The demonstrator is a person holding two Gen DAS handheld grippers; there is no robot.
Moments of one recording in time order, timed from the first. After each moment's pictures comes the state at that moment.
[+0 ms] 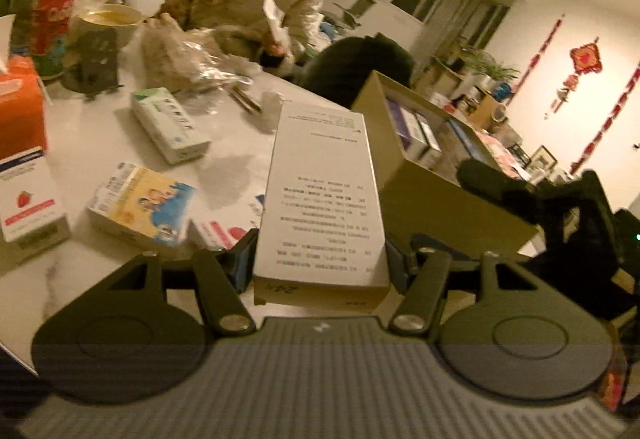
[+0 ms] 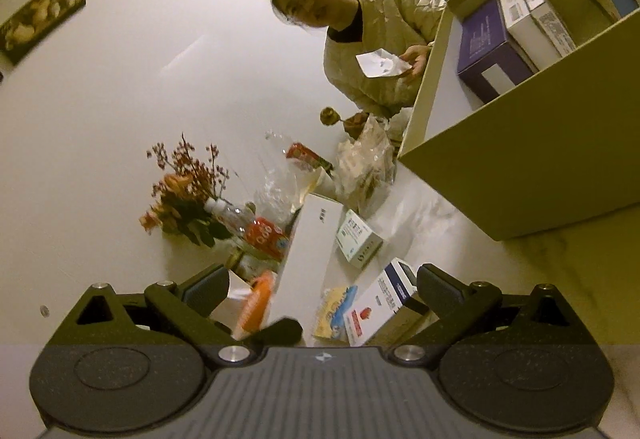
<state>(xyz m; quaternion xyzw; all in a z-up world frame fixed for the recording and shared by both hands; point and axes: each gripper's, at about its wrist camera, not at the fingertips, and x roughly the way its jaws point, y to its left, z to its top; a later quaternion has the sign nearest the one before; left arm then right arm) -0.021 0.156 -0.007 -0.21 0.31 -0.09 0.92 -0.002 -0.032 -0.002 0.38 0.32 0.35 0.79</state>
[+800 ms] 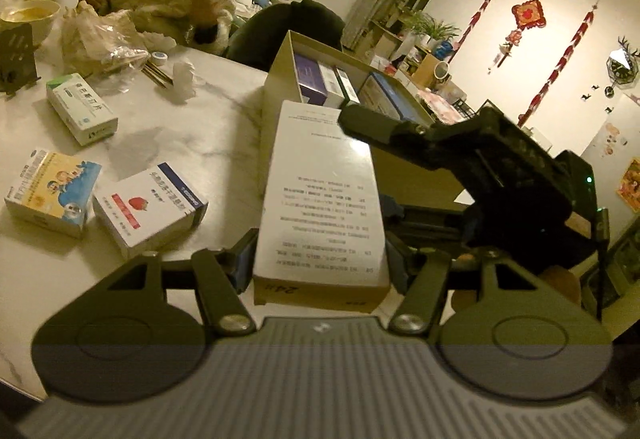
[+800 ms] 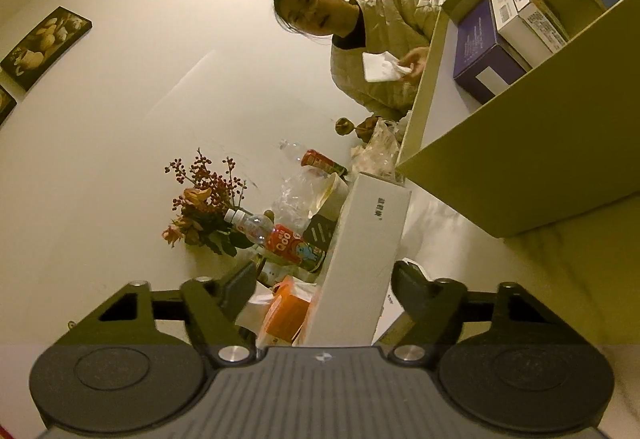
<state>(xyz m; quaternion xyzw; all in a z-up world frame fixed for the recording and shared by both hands) -0.017 0.115 -0.010 -0.18 0.33 -0.19 0.91 -0.009 -0.052 -0.004 0.41 0.32 0.37 0.77</state>
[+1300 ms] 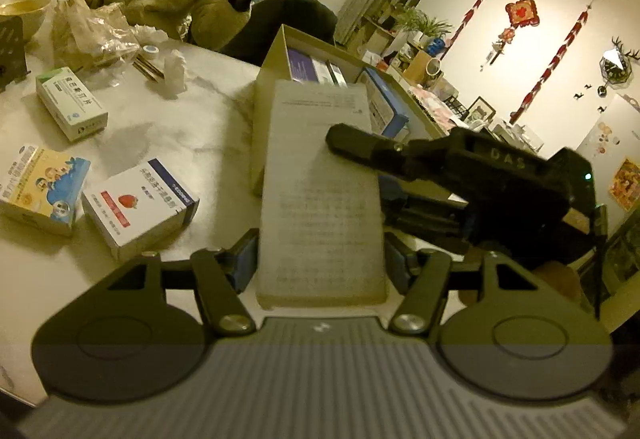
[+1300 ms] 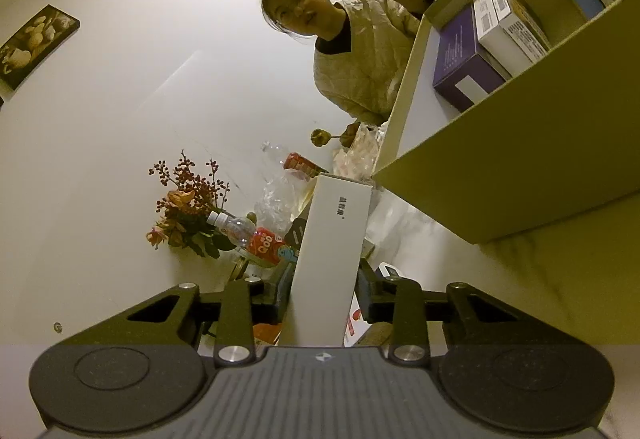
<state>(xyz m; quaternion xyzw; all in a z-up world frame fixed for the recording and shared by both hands) -0.012 0.115 -0.015 -0.19 0.33 -0.21 0.90 -0.008 -0.057 -0.004 0.39 0.32 0.35 0.79</state>
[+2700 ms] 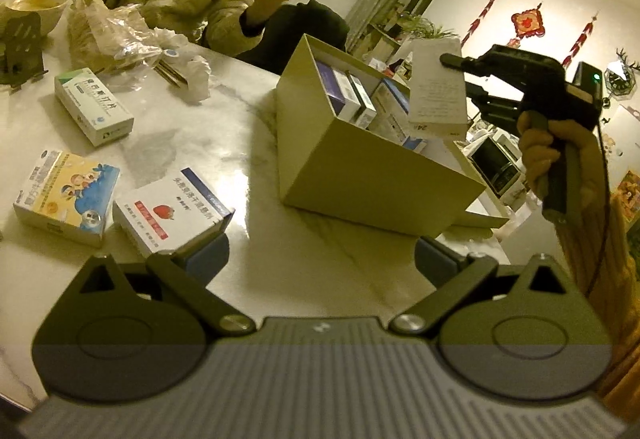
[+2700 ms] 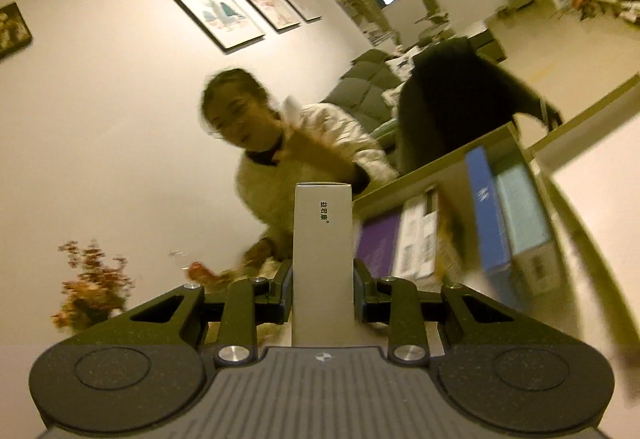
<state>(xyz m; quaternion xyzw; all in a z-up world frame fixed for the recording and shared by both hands) -0.010 0.143 -0.018 -0.20 0.33 -0.20 0.90 0.081 -0.138 0.101 0.30 0.26 0.18 0.90</state>
